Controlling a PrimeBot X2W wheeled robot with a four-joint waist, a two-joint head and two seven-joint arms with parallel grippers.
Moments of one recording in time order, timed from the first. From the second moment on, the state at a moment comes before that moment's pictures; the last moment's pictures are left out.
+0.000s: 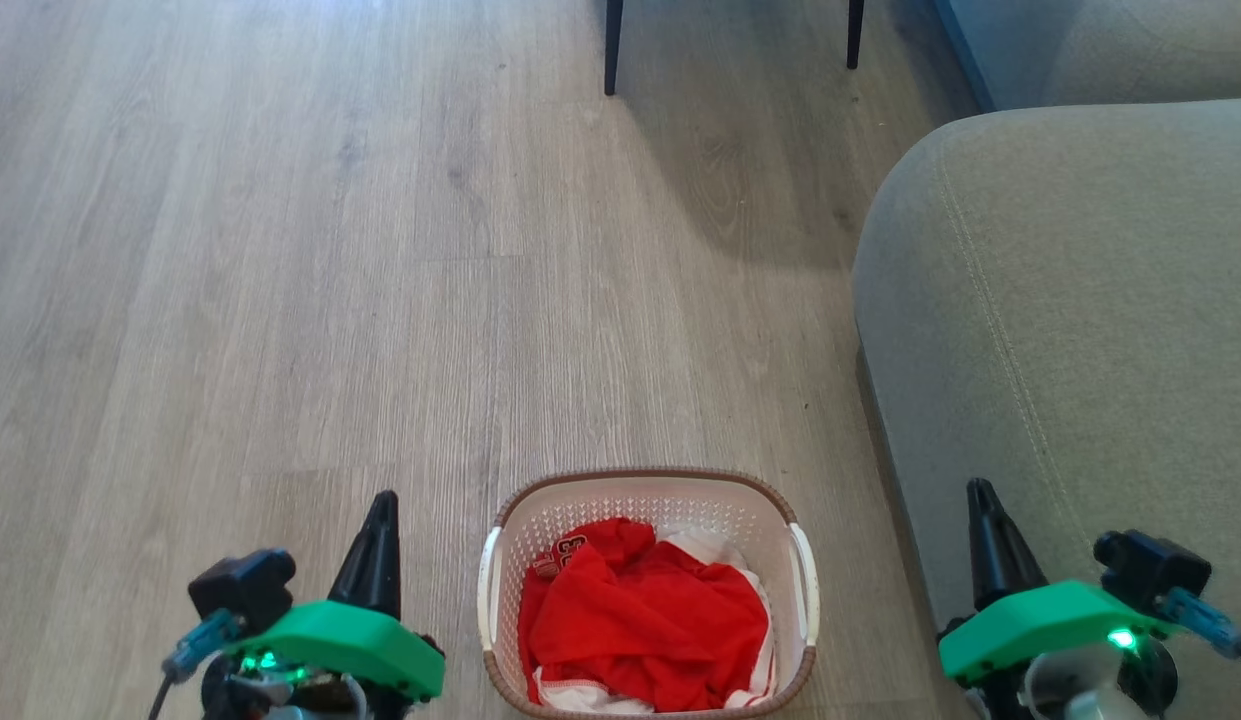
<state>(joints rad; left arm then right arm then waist) 0.04 0.06 -0.22 0.23 -0.57 -0.03 -0.19 0.04 -0.06 0.10 0.17 0.60 0.12 -0.19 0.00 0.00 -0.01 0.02</state>
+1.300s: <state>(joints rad) 0.01 0.06 -0.13 0.24 -0.98 -0.06 -0.09 0.00 -0.06 0.03 0.21 1.00 0.12 -0.09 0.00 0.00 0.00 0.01</state>
